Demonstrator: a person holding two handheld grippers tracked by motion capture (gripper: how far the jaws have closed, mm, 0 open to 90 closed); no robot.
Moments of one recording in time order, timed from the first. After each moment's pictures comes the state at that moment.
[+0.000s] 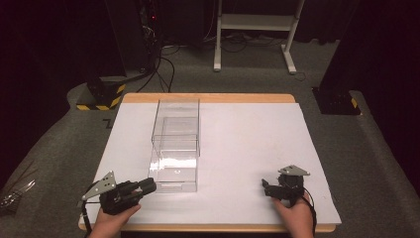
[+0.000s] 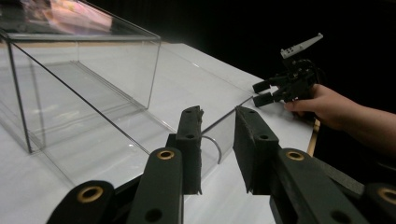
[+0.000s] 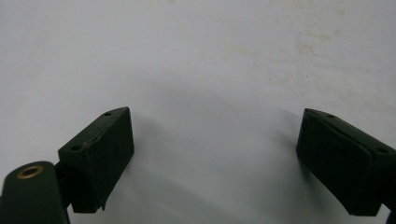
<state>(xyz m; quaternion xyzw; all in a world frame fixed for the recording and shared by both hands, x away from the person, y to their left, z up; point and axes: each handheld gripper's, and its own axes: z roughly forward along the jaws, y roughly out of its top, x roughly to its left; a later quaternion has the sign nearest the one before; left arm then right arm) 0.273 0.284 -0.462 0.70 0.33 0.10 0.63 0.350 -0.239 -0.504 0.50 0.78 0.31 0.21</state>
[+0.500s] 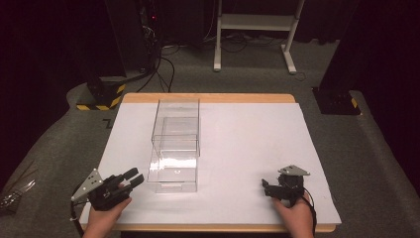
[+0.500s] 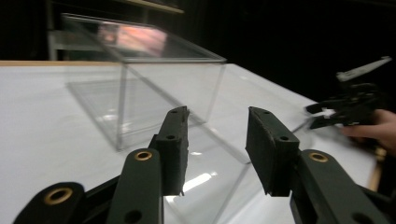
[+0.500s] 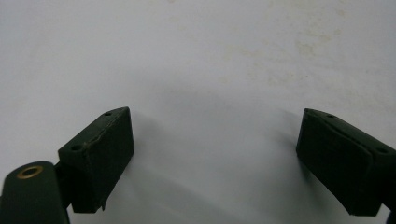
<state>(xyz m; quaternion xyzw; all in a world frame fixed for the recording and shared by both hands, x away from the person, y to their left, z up) 0.275 0.314 -0.467 0.66 0.40 0.20 0.61 0.351 -0.239 -0.504 0.51 0.78 0.31 0.21</state>
